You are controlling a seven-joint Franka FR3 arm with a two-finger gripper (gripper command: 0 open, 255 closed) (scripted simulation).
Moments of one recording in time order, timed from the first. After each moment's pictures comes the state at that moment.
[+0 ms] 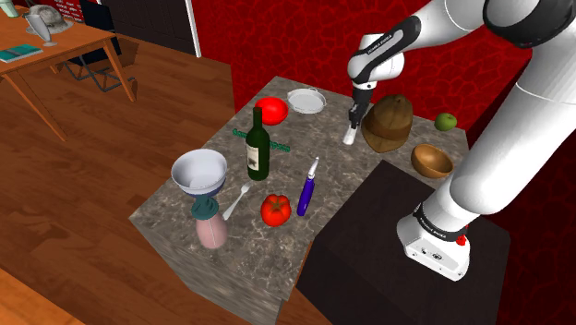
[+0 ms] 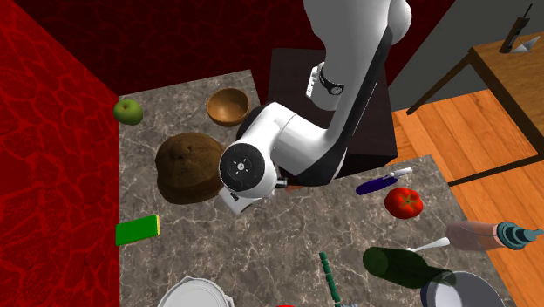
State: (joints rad) arm -0.12 0.14 -0.37 -2.33 0.03 2.29 -0.53
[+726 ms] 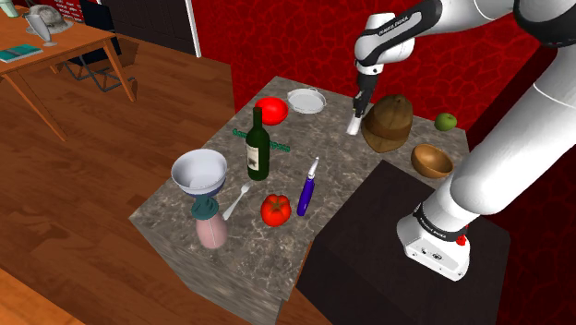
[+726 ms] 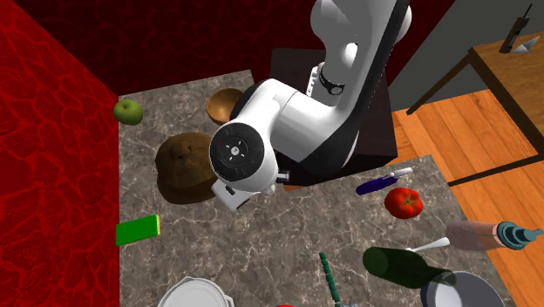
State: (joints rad) arm -0.11 0.02 -0.37 -2.29 -0.02 2.14 -0.49
